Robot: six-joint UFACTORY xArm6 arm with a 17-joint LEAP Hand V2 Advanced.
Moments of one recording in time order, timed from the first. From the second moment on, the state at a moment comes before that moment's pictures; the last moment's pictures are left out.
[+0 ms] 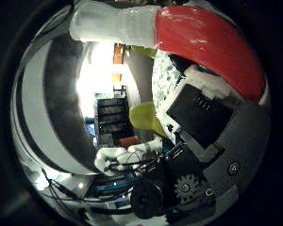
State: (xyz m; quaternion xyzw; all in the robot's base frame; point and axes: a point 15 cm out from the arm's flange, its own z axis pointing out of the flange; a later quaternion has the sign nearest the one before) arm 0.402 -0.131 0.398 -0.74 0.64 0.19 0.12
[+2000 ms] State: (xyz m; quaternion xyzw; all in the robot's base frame) arm 0.359 -0.039 0.347 -0.80 0.49 0.07 -0.34
